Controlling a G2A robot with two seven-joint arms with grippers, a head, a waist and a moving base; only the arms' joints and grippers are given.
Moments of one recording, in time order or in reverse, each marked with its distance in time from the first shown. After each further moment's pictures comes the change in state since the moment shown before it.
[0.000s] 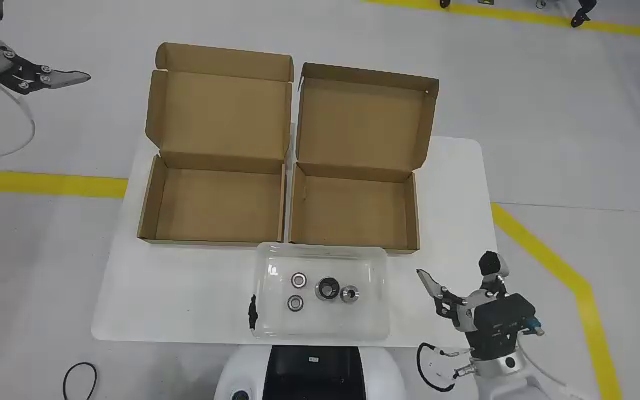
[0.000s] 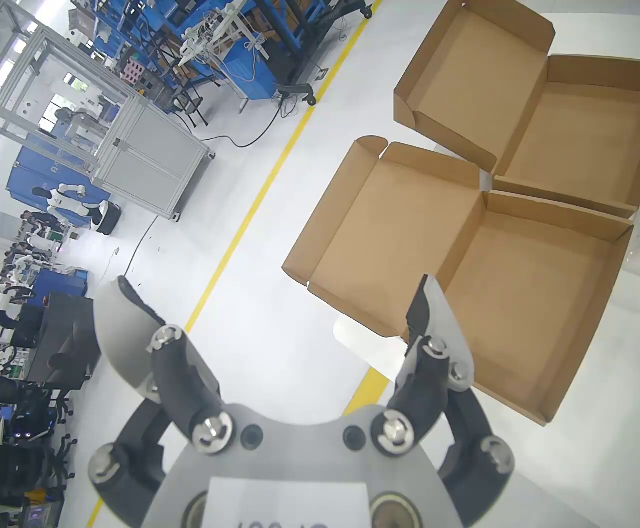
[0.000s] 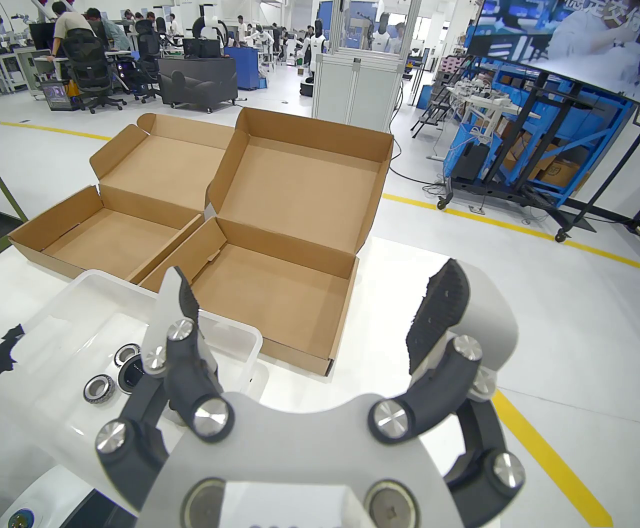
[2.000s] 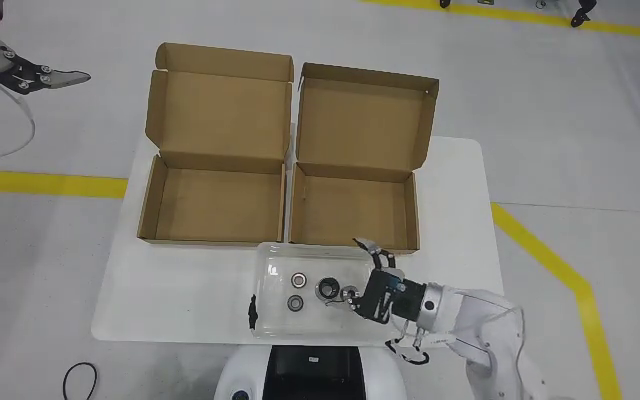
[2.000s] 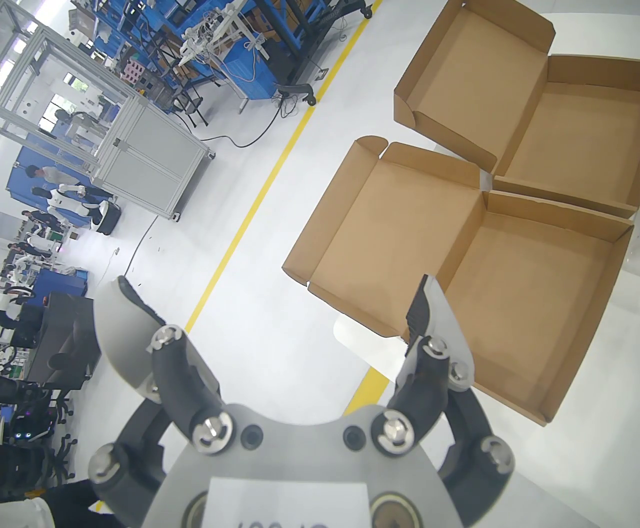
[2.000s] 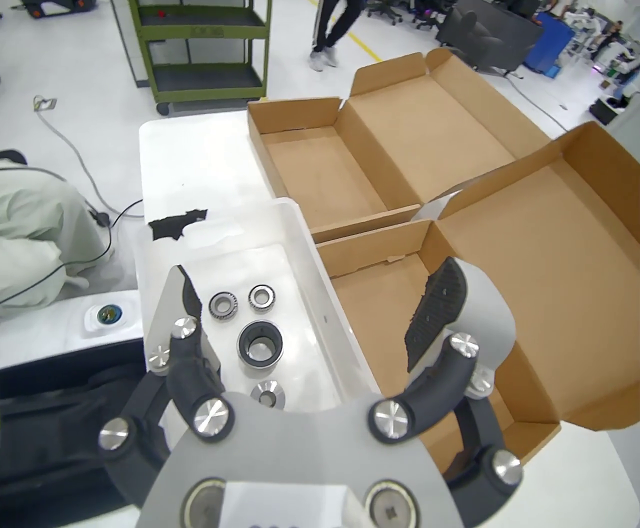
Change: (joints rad) left arm 0.000 0.000 0.000 0.000 0.000 0.000 0.000; right arm 0.560 0.066 -0.262 0.184 -0.055 -0.739 0.476
